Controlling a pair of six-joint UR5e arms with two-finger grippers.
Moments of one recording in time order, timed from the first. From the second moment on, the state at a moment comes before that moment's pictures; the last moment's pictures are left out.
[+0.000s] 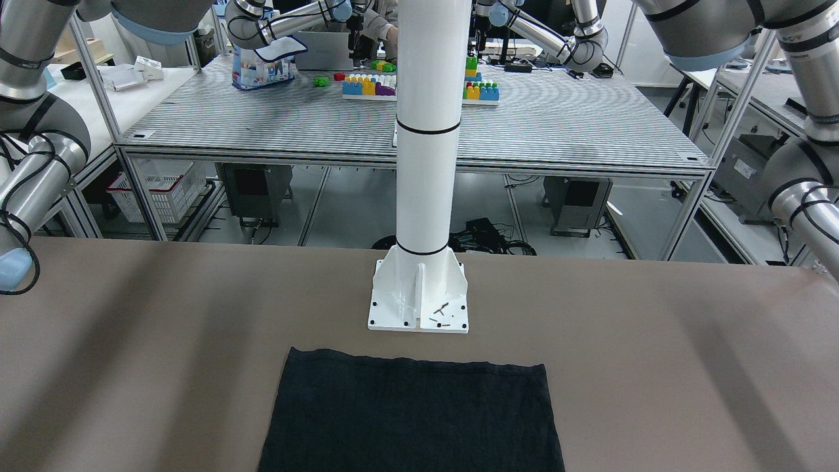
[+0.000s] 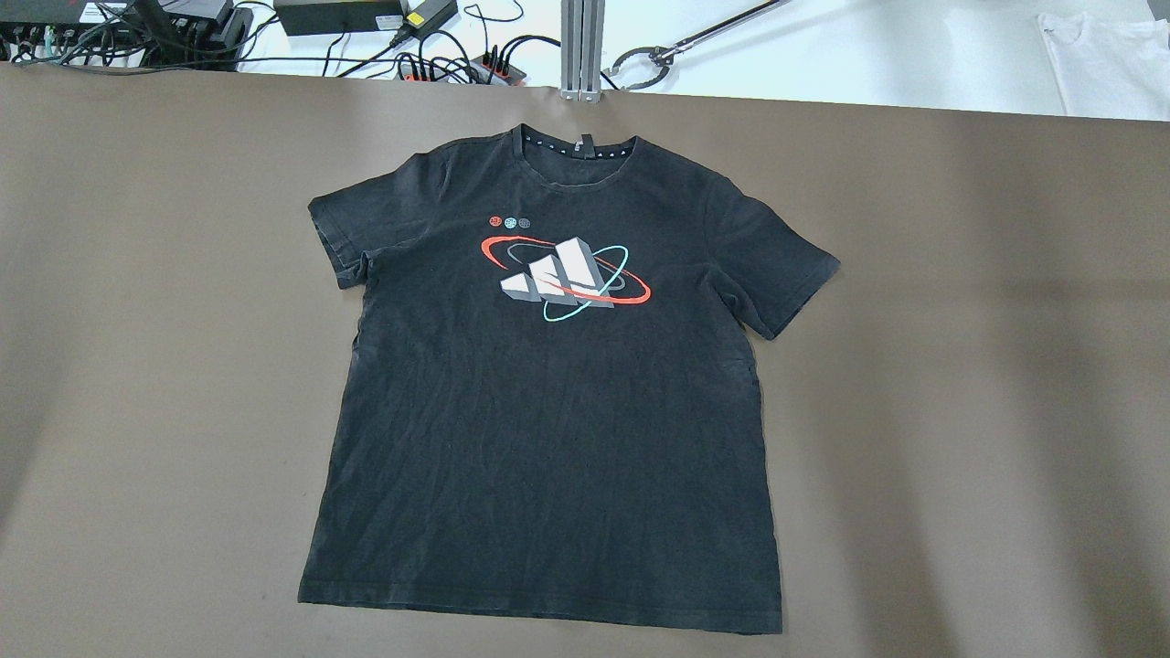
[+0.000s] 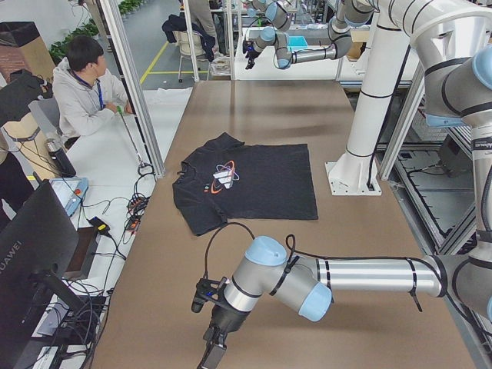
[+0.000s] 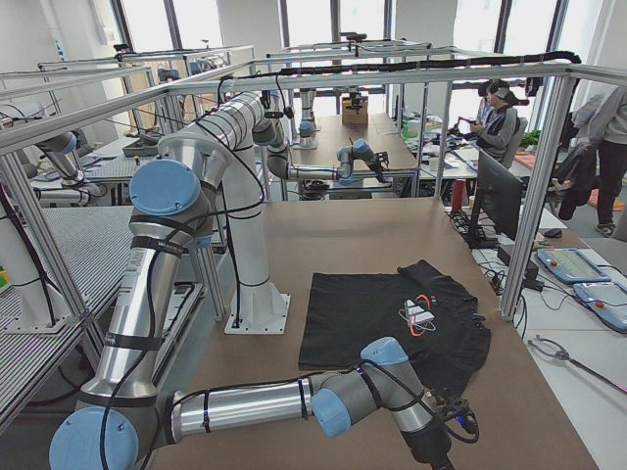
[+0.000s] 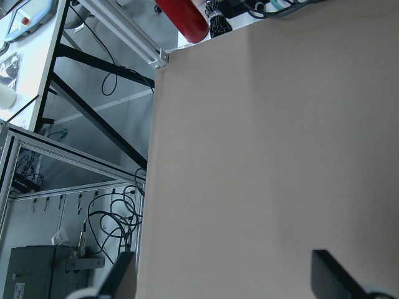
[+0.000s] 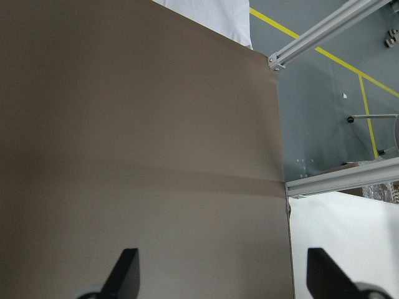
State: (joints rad) left arm -1.54 -1.56 -1.58 -2.13 -1.76 -0.24; right arm 1.42 -1.67 1.82 -1.18 1.67 0.26
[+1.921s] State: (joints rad) left arm -1.29 -1.93 -1.33 -2.17 -2.06 -0.18; right arm 1.07 -1.38 1.64 -1.17 1.70 0.48
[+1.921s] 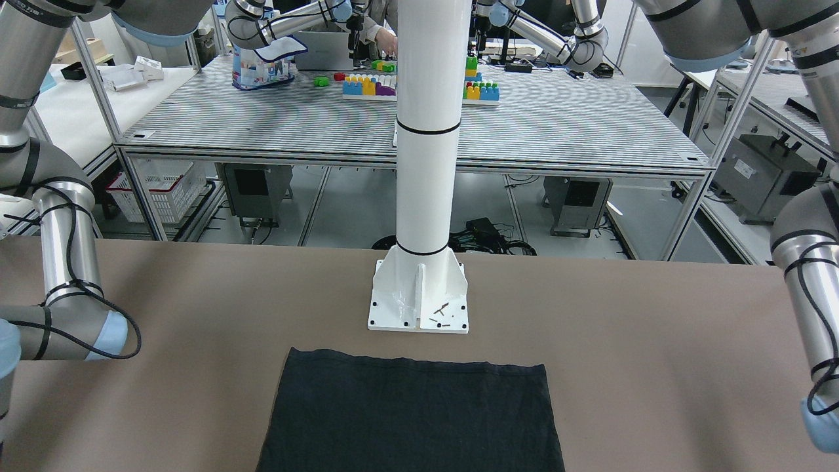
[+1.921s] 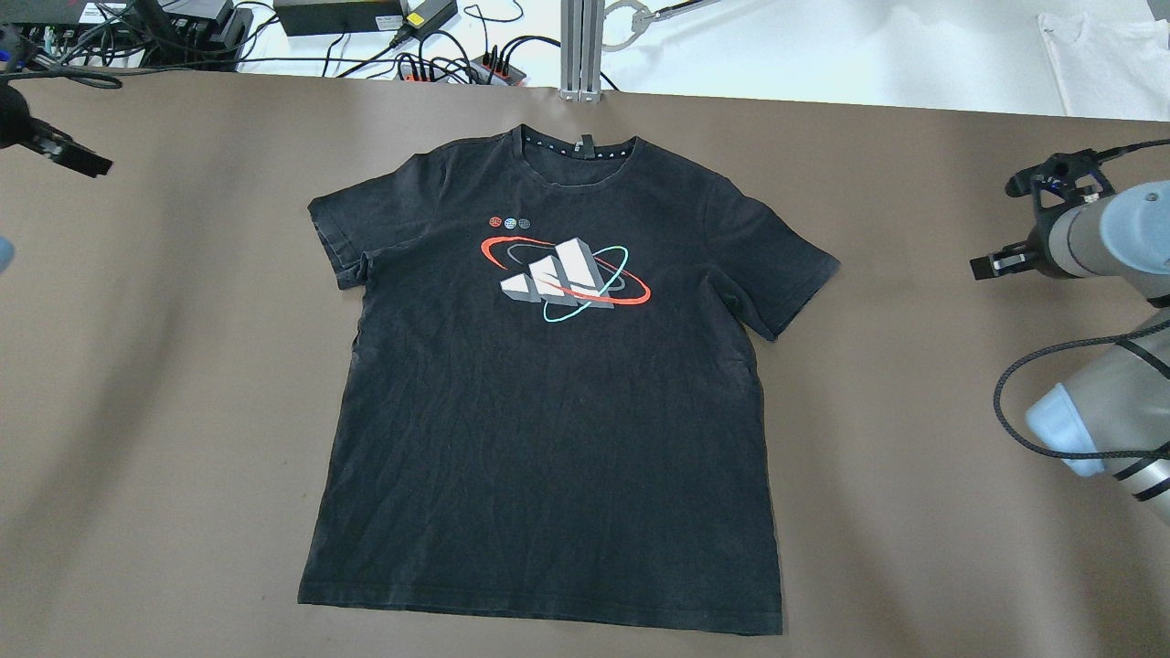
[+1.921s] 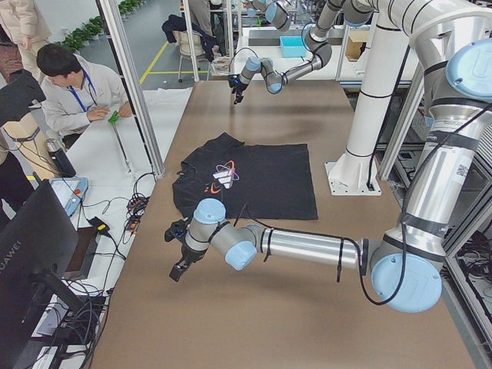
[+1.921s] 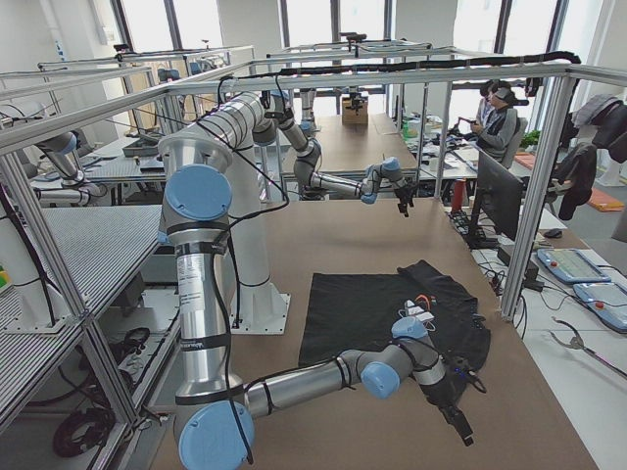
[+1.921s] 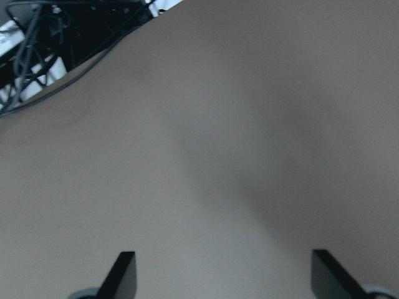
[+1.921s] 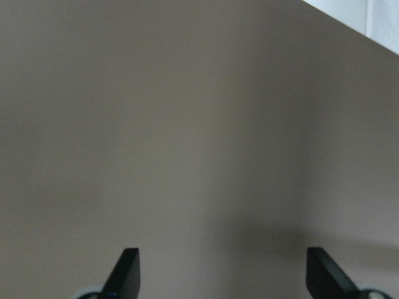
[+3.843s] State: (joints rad) left arm -0.98 -2.30 -0.92 -2.32 -2.03 -0.65; right arm 0.94 -1.30 1.60 -1.16 1.71 0.65
